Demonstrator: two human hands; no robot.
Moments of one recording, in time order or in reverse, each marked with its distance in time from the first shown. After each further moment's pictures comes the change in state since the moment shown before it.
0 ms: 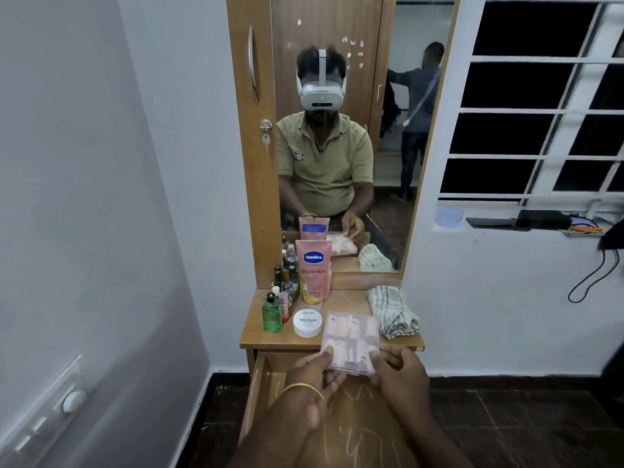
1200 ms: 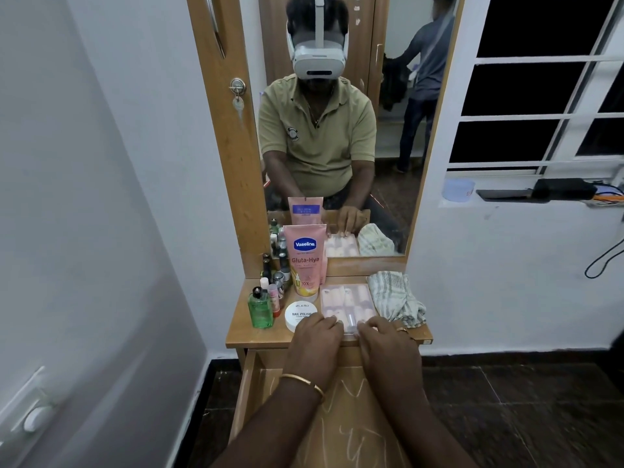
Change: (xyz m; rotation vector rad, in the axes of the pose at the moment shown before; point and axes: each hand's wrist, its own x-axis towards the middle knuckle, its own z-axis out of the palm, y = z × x) left_hand 0.067 0.017 0.012 1.866 -0.098 1.330; right_hand 0.047 0.012 0.025 -0.966 0.006 -0.720
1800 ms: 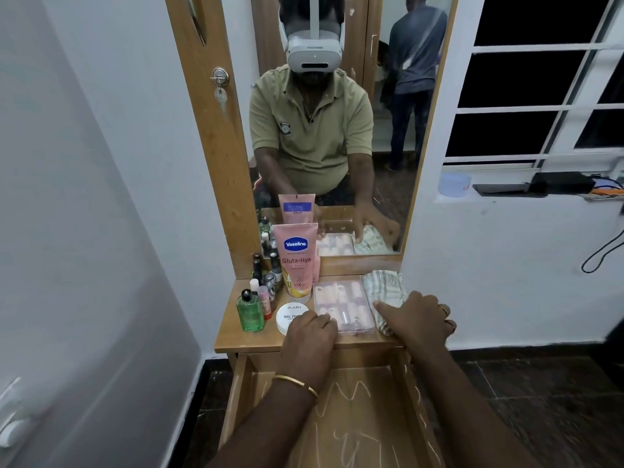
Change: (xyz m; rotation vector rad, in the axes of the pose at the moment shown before) left_hand 0.010 0.000 0.009 0.088 0.021 -0.022; right_hand 0.071 0.041 -0.026 0.064 -0.327 0.718
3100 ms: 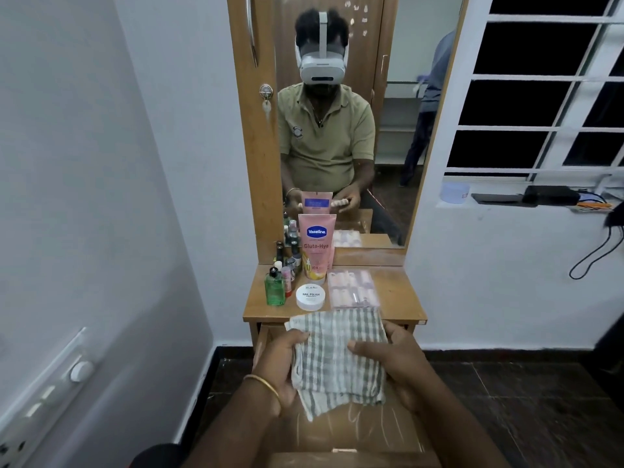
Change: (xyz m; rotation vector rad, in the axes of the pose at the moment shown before) left_hand -0.094 0.000 -0.086 -2.062 -0.206 -1.142; right_hand -0.145 0.016 -0.023 1.136 -0.708 -0.041
